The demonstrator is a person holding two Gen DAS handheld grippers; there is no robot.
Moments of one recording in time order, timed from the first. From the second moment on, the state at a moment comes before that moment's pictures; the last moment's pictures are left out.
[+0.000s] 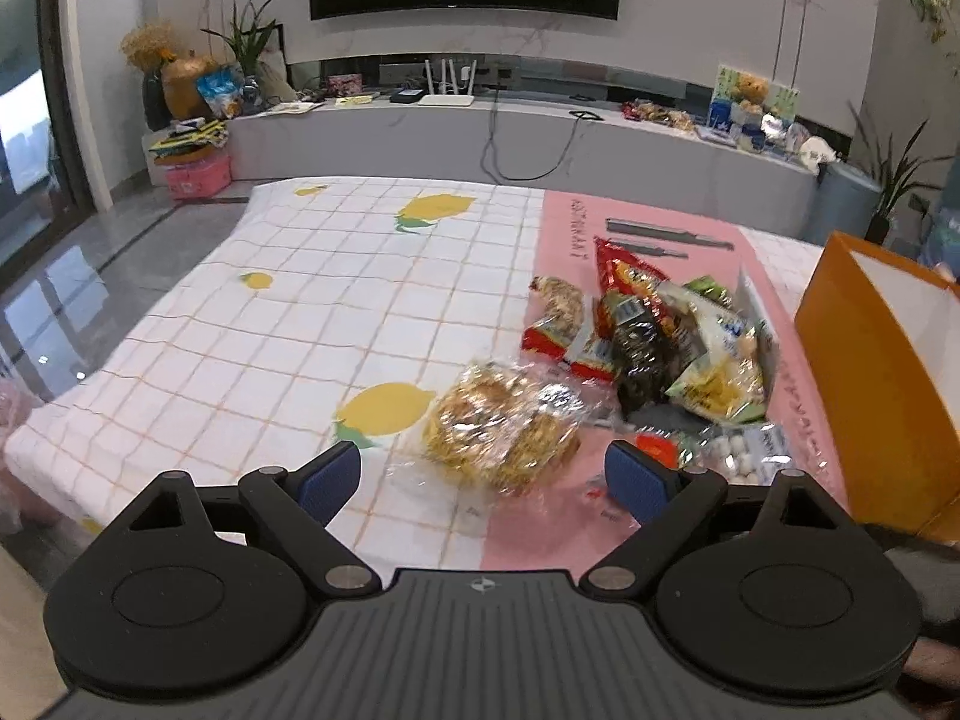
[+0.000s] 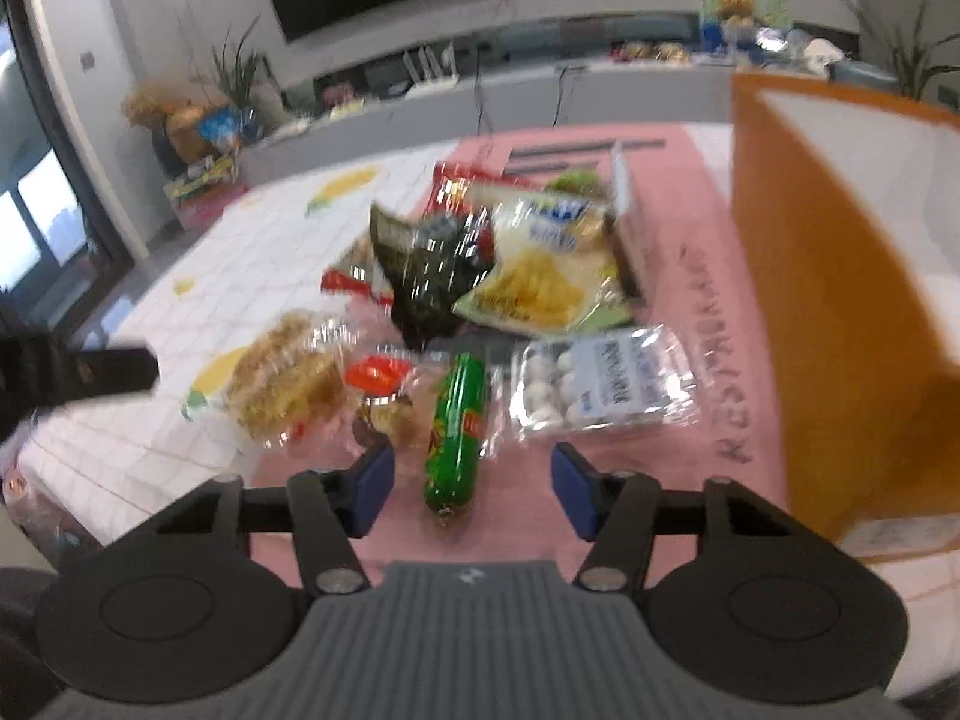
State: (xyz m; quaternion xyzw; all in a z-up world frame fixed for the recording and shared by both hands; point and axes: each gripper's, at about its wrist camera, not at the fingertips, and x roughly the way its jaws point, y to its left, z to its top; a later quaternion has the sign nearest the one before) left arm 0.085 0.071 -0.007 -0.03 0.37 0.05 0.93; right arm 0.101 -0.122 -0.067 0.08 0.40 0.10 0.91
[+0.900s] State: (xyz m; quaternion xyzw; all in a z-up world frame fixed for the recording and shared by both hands) left arm 0.078 0.082 -0.022 -0.05 0.38 0.06 0.92; right arm 0.095 -0.117 -0.085 0.01 0.40 0.10 0.91
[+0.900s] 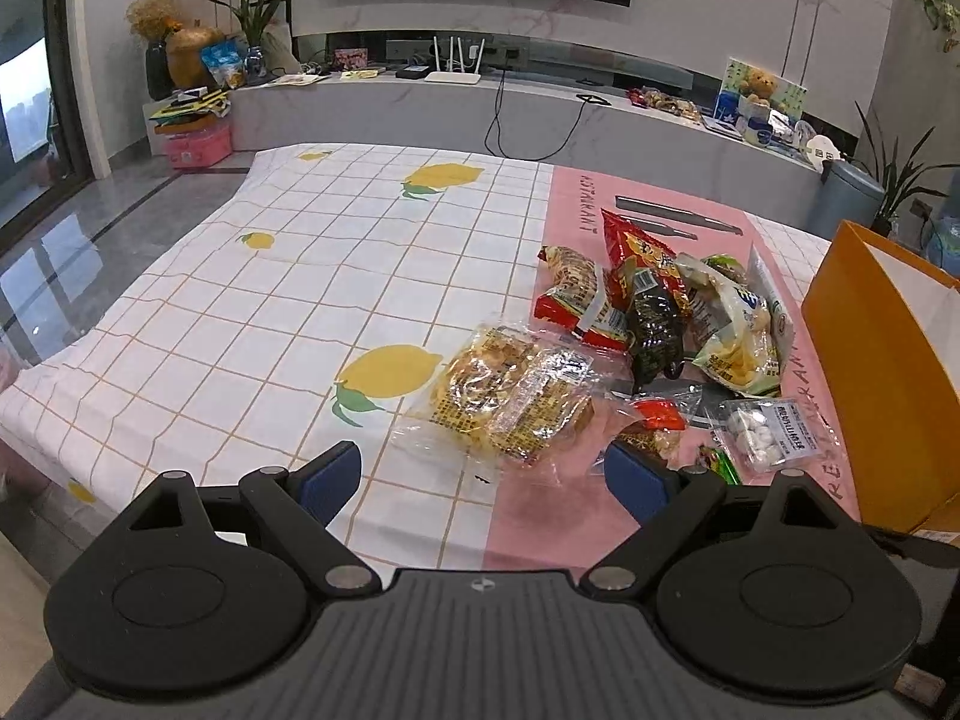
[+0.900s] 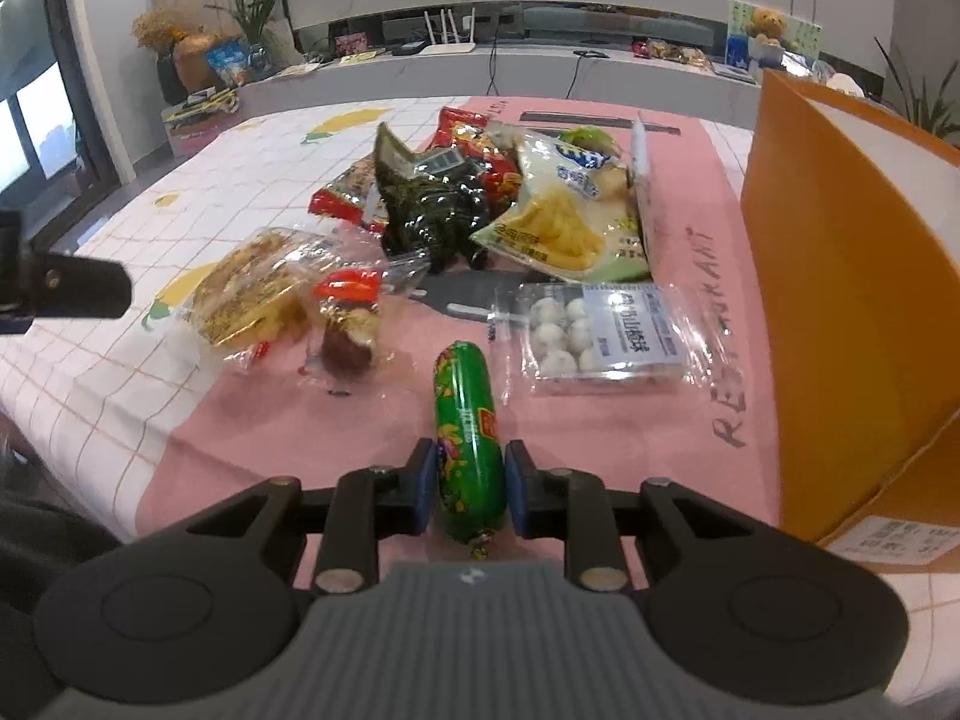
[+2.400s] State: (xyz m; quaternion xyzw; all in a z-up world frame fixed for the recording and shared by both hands) left arm 0.079 0.072 -0.031 -0.01 0.40 0.07 0.91; right arm 0.091 -0.145 -0.069 0.09 0.34 0.09 0.93
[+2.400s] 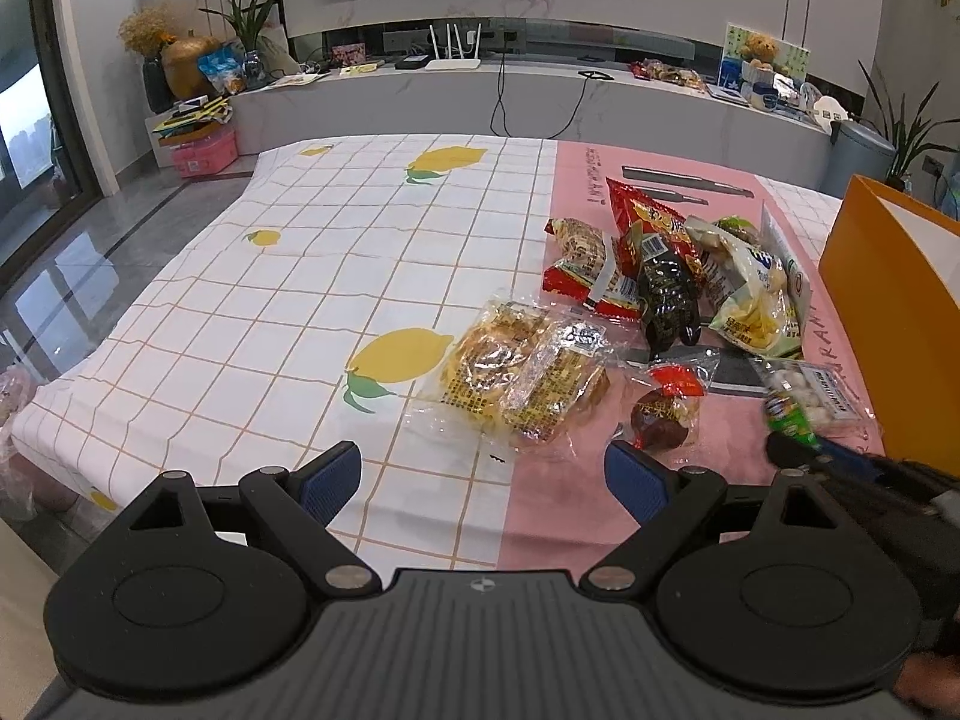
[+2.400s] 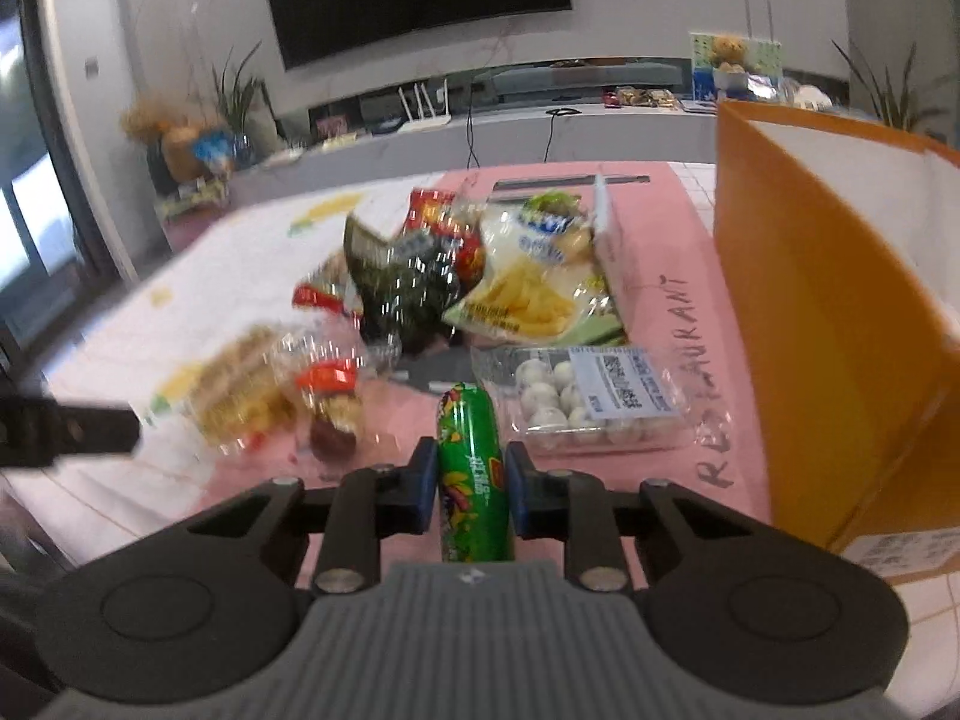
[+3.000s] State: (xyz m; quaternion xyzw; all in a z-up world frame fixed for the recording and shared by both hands) left arm 0.079 0.071 -0.032 -0.01 0.40 0.07 0.91; right arm 0.111 -0.164 -0.092 0.26 0.44 0.12 0.85
